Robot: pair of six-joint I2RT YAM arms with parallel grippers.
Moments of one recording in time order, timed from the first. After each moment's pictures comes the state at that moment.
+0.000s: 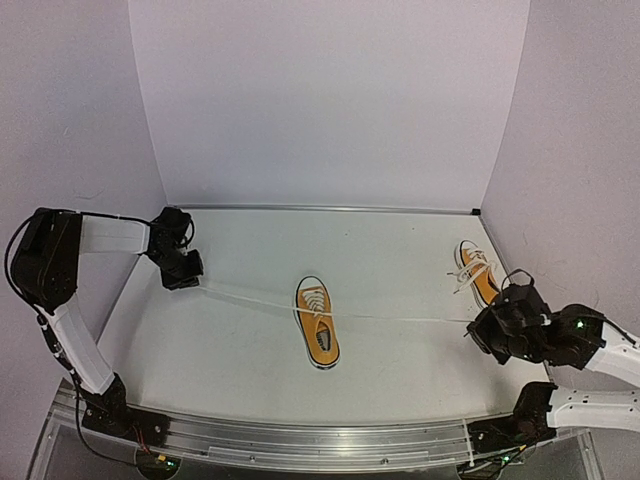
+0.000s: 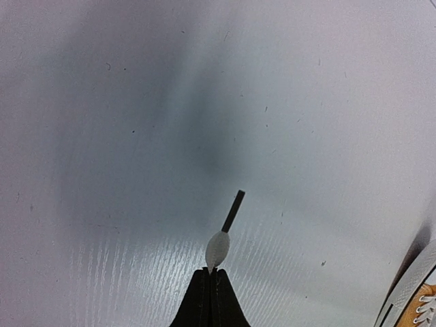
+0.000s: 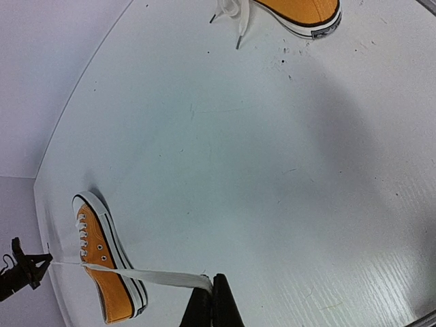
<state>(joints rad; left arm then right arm) -0.24 1.73 1.05 -0.45 0.03 -0.57 0.89 0.66 0.56 -0.80 0.47 1.44</state>
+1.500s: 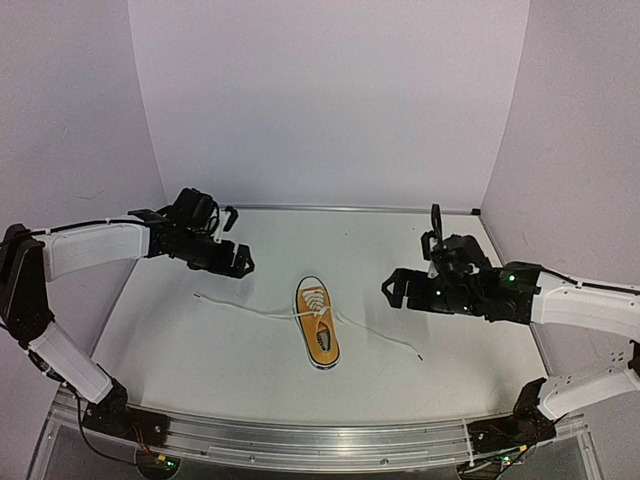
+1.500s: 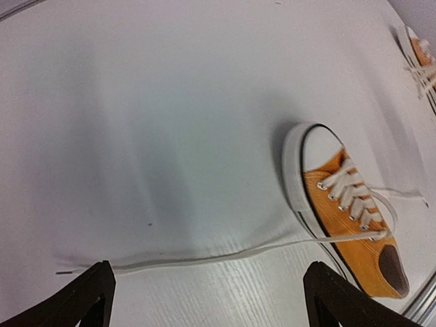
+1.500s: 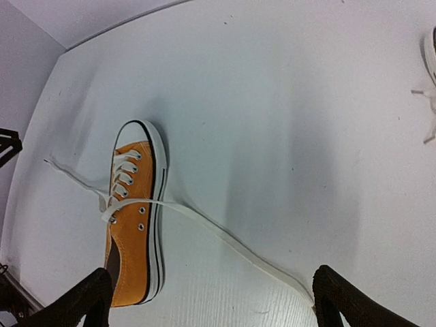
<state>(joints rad) -0.53 1.52 1.09 -0.44 0.08 -0.24 0.89 1.20 0.83 -0.36 0.29 0.73</state>
